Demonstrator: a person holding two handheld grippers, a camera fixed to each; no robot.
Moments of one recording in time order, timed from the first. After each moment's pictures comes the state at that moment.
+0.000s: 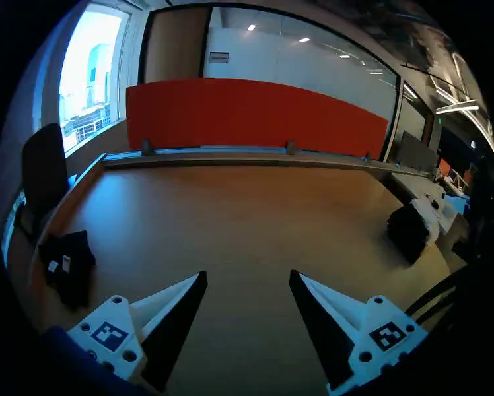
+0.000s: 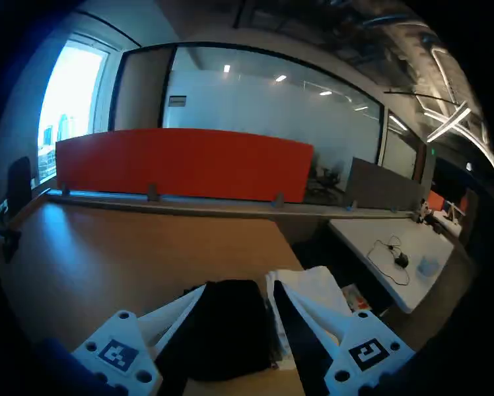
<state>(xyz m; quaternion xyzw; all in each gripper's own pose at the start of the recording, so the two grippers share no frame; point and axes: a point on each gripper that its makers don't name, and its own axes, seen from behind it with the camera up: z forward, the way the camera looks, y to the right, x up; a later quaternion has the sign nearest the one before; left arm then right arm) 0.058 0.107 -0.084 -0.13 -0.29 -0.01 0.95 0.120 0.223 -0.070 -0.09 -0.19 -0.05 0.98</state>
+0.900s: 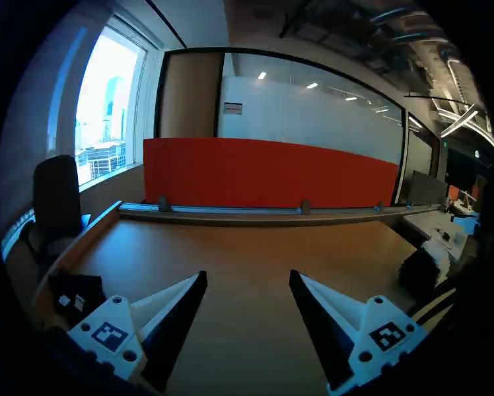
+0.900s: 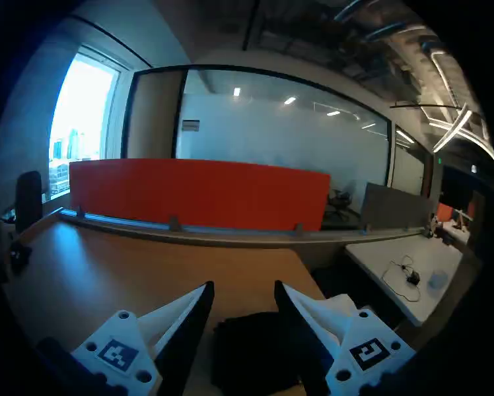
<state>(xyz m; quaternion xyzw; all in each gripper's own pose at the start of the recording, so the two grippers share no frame) 0.135 0.086 -0.030 -0.09 -0.15 -0.02 0.98 0.168 0.160 -0.047 -0.05 -0.13 -0.04 0.99</state>
